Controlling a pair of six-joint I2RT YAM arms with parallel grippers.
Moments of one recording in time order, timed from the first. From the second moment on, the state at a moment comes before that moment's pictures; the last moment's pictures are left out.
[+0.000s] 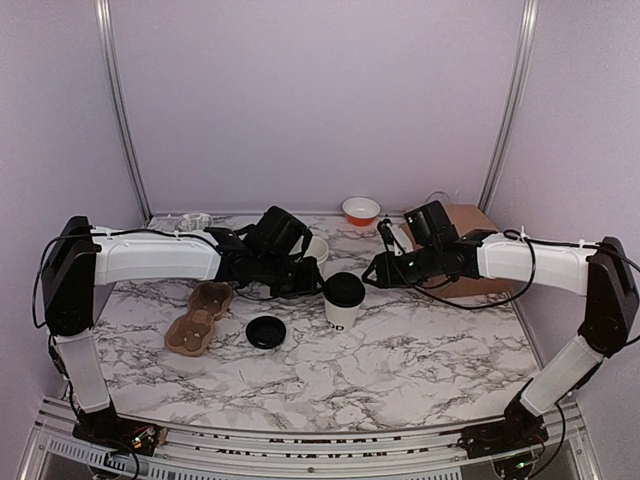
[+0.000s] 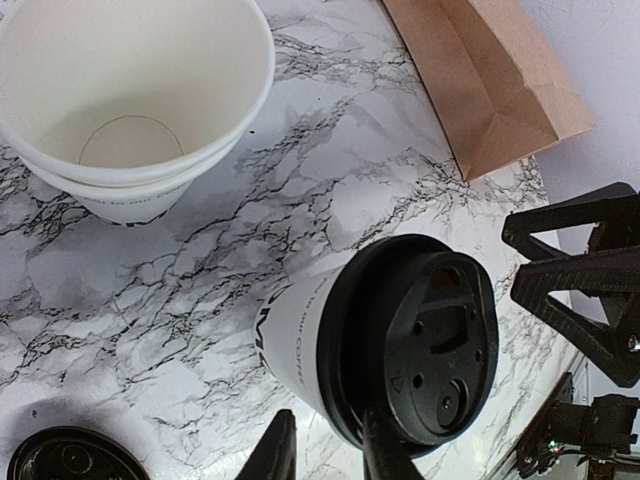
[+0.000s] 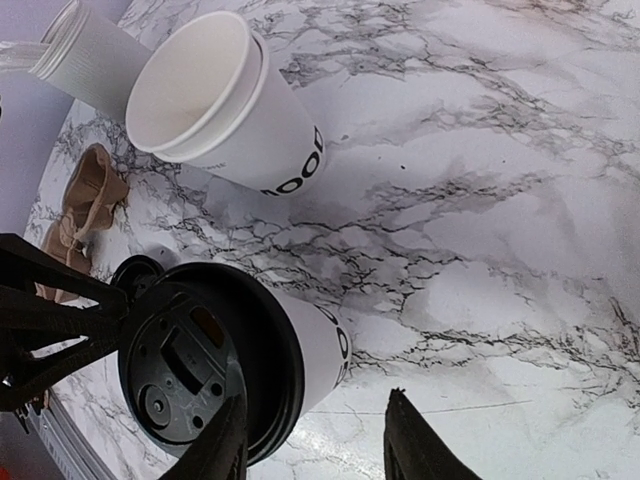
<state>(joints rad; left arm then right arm) -0.90 1.87 1.40 -0.31 0.07 -0.74 0.60 1.55 1.07 -0.31 -0.23 0.41</state>
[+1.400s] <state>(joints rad) -0.92 1.90 1.50 -0.50 -0.04 -0.69 0.63 1.51 1.01 -0.30 -0.21 0.44</state>
